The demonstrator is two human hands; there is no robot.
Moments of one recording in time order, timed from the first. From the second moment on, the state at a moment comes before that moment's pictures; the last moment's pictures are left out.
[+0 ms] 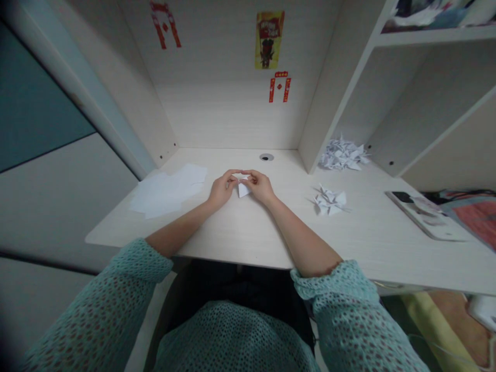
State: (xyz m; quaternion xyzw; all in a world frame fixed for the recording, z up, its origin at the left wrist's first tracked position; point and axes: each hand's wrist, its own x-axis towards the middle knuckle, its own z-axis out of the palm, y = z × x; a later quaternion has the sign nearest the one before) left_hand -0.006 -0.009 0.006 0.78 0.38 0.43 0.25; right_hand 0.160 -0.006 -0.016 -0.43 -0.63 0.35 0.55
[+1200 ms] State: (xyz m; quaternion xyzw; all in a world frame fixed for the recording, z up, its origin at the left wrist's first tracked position) left_hand -0.003 0.007 0.001 0.64 0.33 0.51 0.47; right_hand 0.169 -0.005 -0.004 -0.38 -0.49 0.50 0.60
